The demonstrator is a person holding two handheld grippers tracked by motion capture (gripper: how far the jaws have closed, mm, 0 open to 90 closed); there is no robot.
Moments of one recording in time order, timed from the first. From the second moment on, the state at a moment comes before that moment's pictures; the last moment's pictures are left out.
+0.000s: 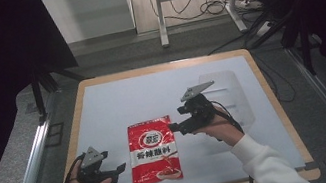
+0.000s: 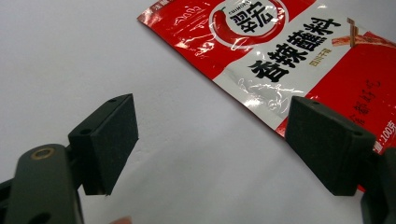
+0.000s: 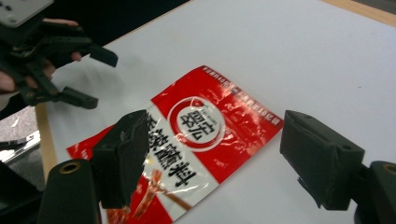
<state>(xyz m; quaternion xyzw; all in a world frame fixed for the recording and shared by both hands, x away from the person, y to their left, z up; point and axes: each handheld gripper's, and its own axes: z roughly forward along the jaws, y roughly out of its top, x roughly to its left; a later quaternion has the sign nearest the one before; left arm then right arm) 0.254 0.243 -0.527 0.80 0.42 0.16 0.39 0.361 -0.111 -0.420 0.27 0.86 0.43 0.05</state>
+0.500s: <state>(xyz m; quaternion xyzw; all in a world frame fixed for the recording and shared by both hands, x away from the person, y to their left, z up) 0.256 0.240 -0.529 0.81 0.41 0.16 0.39 0.390 -0.095 -0.422 0.28 0.86 0.43 0.04</state>
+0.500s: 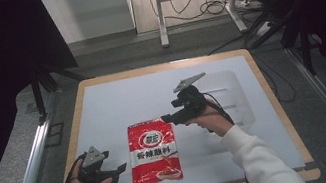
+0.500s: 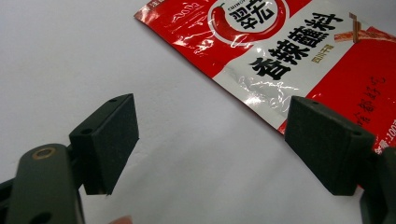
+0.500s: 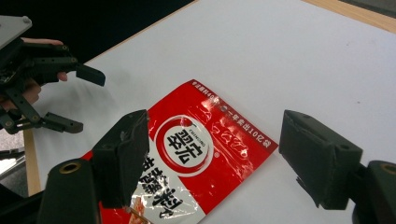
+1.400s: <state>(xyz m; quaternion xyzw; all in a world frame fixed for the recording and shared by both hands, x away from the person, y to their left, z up) 0.259 0.241 -0.531 0.81 0.41 0.16 0.39 0.448 -0.071 -0.457 0.31 0.88 0.37 -0.02</state>
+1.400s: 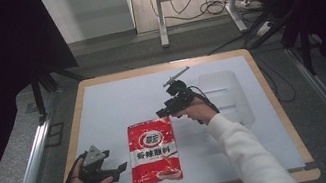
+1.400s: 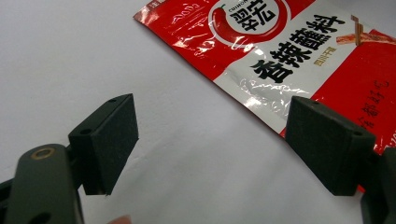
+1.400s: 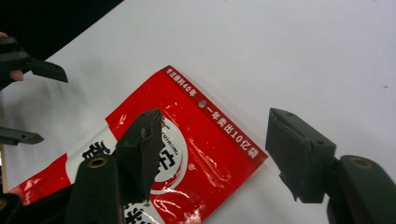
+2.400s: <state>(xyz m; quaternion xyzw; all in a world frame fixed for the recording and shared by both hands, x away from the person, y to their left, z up) 0.259 0.237 -0.530 0.82 0.40 0.15 0.39 0.476 -0.050 -0.487 0.33 0.90 0.27 -0.04</state>
